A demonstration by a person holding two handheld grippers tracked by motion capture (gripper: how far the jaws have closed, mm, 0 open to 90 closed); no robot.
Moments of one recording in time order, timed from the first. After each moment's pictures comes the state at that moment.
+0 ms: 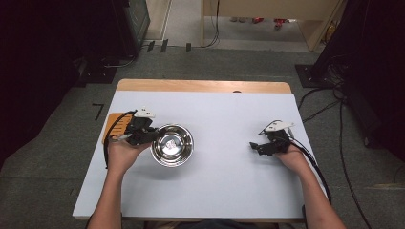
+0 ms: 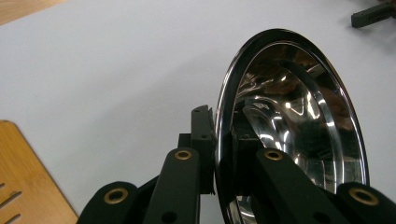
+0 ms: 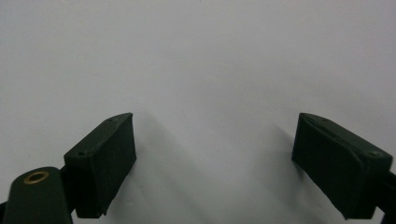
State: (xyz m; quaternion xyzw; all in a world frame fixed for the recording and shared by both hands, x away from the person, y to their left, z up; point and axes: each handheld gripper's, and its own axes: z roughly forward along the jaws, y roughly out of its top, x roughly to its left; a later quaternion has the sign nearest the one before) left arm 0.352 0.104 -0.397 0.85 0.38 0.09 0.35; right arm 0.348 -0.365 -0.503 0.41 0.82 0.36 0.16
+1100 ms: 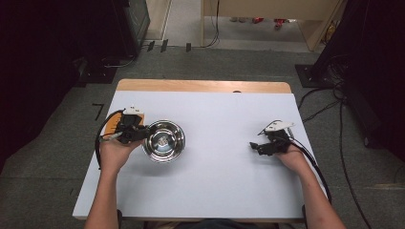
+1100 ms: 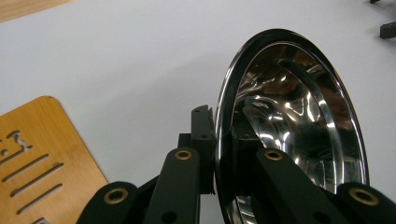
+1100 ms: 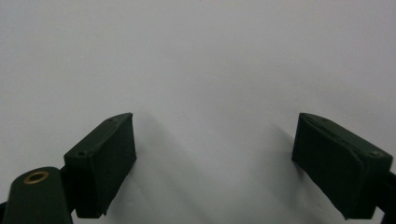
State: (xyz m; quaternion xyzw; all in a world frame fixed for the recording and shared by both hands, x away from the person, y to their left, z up) left arm 0.358 0.130 -0.398 0.83 0.42 0.10 0.36; right arm 0.348 -0.365 -0.503 0.41 0.82 0.36 0.16
